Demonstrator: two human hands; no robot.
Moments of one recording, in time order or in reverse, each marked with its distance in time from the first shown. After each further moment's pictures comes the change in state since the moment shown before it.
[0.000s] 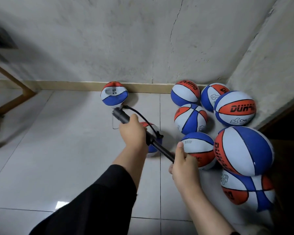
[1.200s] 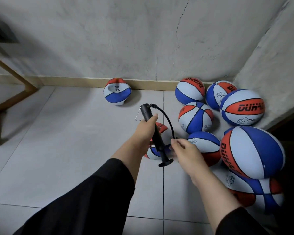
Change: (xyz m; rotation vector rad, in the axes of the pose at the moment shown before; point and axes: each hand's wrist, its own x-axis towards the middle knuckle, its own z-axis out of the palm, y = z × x) left_hand 0.023 -0.007 0.003 0.386 -0.450 -0.072; right_hand 0.059 0.007 0.000 -0.150 -0.216 -0.069
